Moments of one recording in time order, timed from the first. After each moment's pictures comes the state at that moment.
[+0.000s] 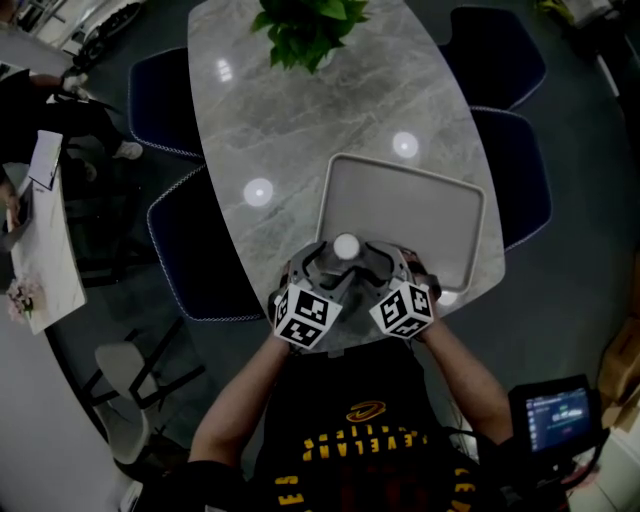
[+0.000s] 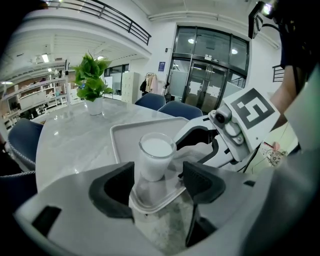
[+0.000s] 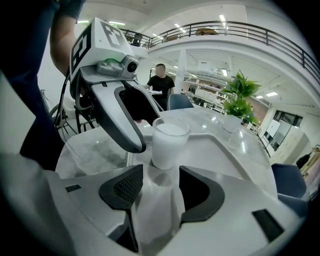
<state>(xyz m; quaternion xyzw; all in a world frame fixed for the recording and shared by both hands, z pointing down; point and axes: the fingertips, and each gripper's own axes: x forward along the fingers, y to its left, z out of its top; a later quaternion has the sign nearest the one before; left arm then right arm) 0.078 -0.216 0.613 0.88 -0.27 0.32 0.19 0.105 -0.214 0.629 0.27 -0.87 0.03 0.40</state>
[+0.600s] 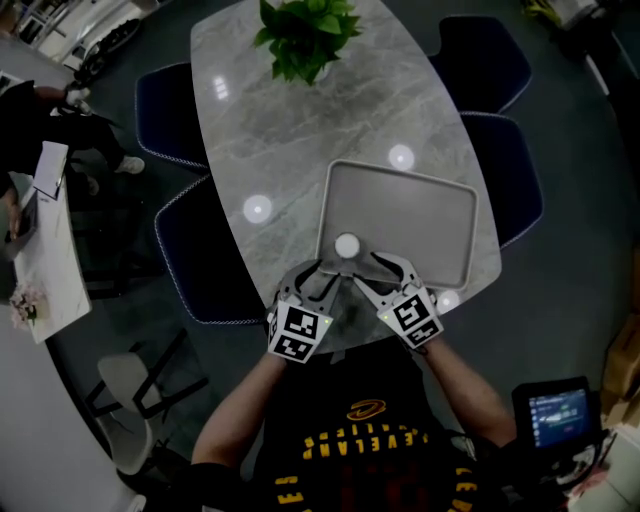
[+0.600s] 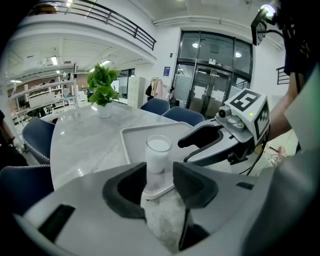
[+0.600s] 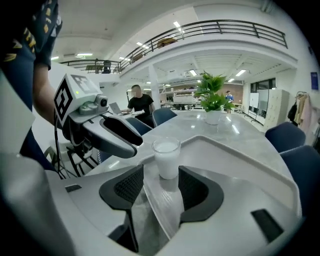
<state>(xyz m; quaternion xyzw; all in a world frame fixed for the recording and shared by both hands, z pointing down) 0.045 -0.189 0.581 0.88 -0.31 0.30 0.19 0.104 -0.188 0.583 0.36 -0.88 0.16 0.27</state>
